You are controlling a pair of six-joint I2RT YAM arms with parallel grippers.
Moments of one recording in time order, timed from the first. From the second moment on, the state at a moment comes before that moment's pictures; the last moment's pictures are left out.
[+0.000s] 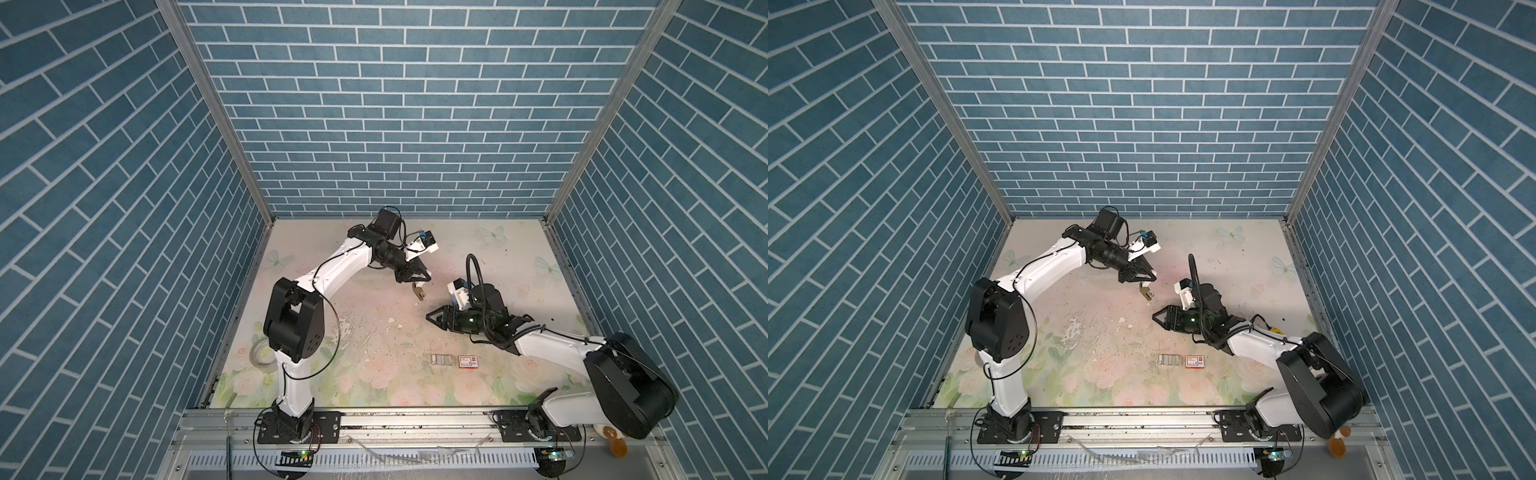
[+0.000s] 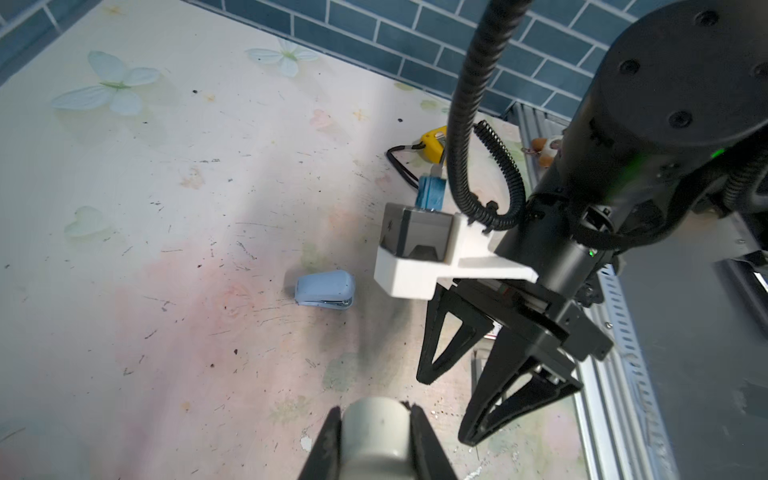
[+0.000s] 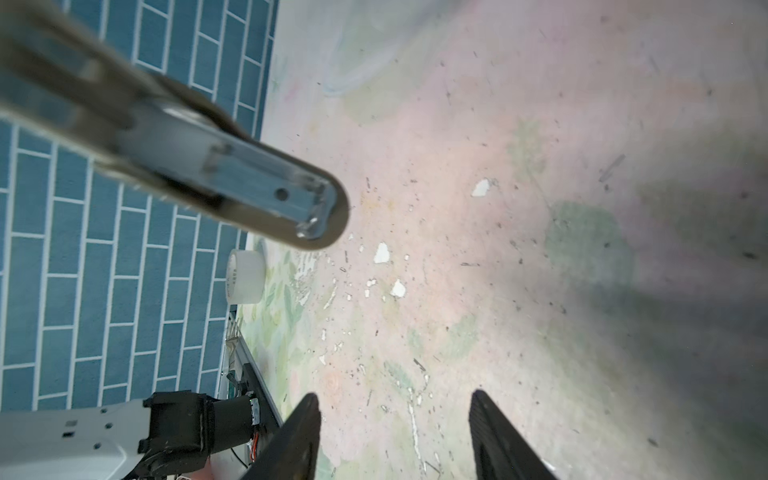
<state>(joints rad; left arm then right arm) -0.50 1.97 1.76 -0.88 0.89 0.62 0.62 1.34 0.53 0.22 -0.53 0.74</state>
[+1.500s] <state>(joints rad) -0.54 2.20 2.09 -1.44 1.22 0.86 0.59 1.34 0.68 0.25 -0.79 0.61</state>
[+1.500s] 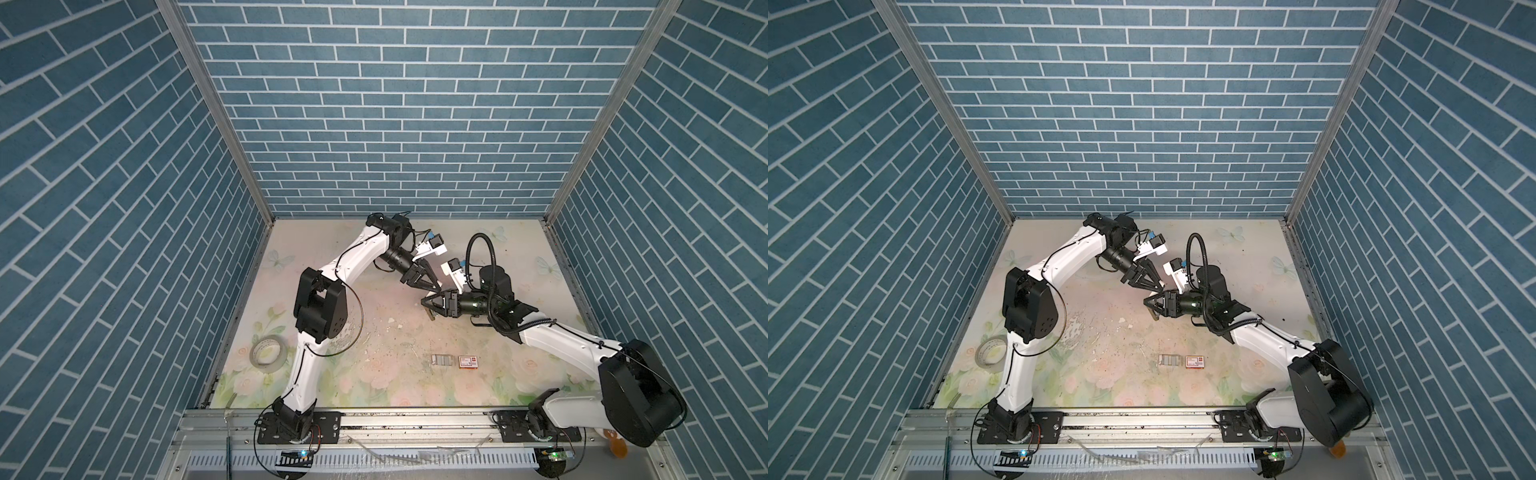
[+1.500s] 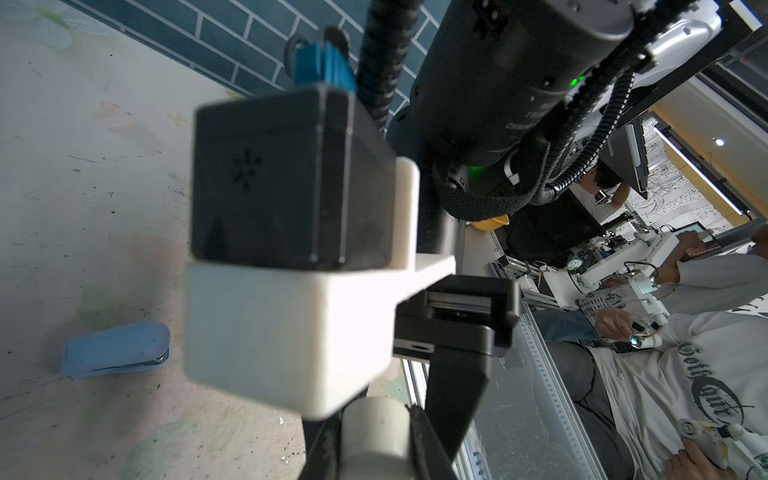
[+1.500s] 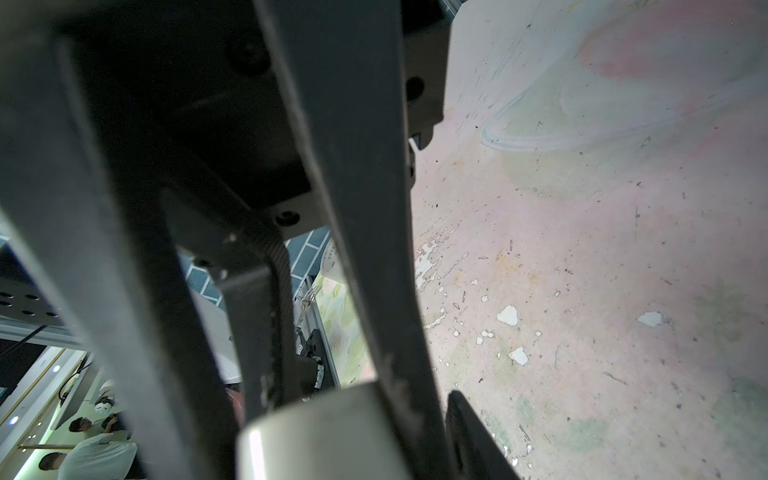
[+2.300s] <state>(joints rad) -0.53 2.09 1.93 -1.21 1.15 0.69 0.59 1.34 0.72 0.11 -0.73 0.56</state>
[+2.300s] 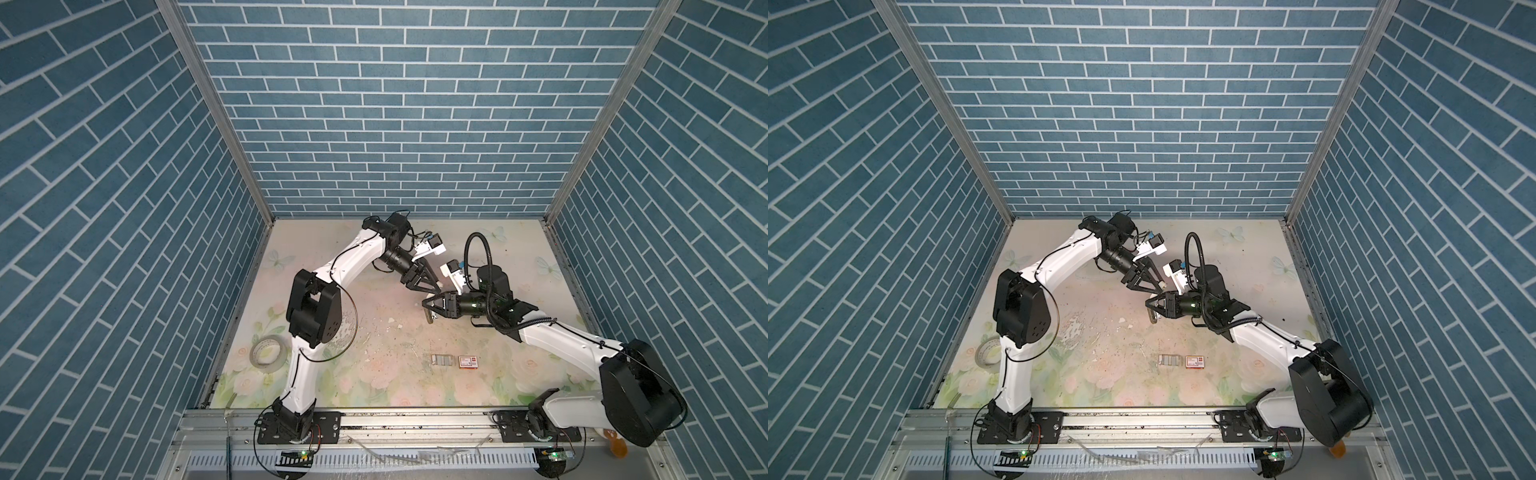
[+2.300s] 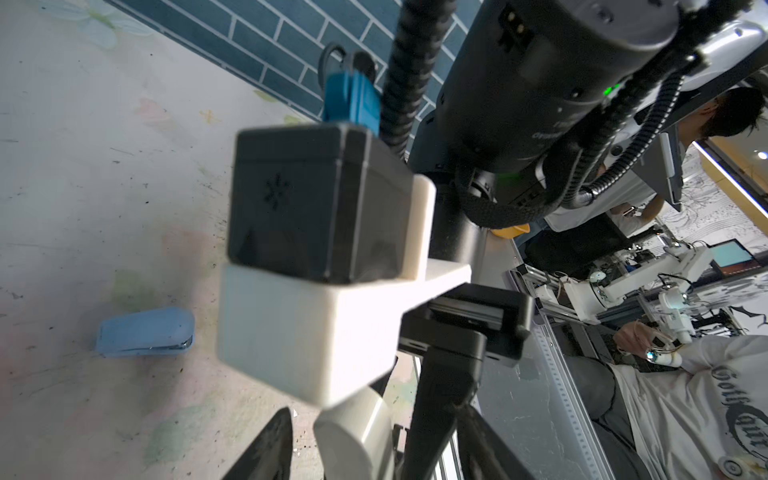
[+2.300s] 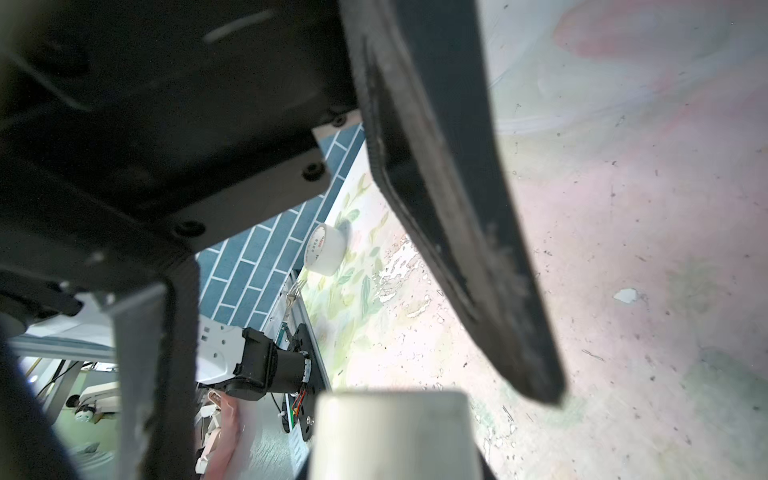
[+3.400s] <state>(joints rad) -0.40 1.84 1.49 -0.77 0.86 0.51 0.44 1.60 0.94 -0.55 0.04 0.35</state>
